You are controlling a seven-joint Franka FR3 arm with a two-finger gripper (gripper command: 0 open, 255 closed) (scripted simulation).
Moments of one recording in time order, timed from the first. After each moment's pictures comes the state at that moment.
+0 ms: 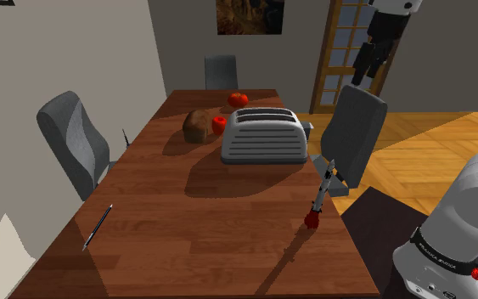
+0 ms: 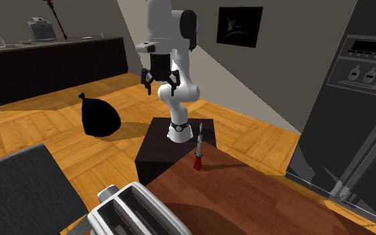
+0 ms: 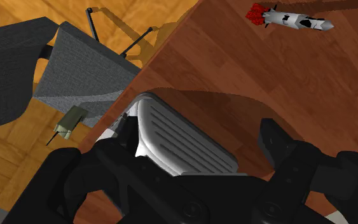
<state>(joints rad) -0.01 -0.78 -0.05 -2.29 -0.06 1.63 -0.07</state>
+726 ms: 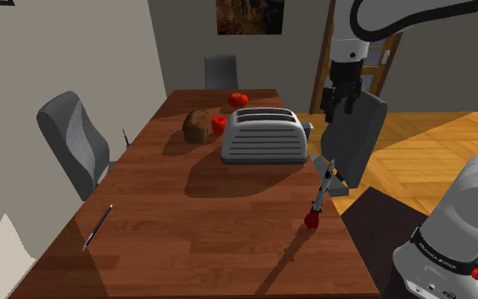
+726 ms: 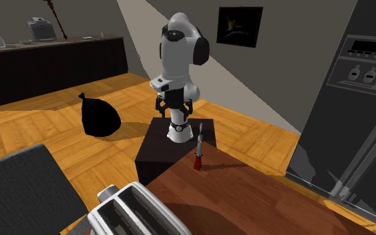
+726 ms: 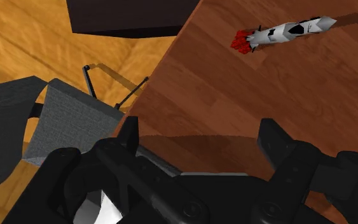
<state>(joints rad) -0.01 -0.58 0.07 -2.37 -0.01 1.69 0.14</state>
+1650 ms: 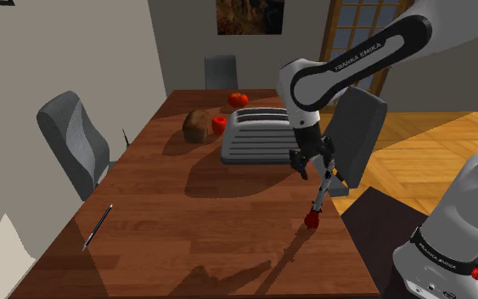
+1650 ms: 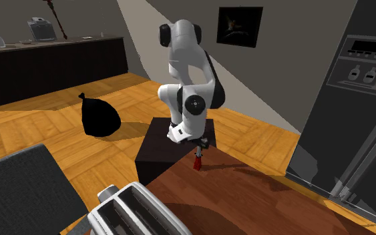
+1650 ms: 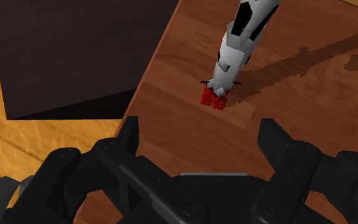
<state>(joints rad) 0.02 -0.17 0.21 -2.42 0.10 1.81 0.44</state>
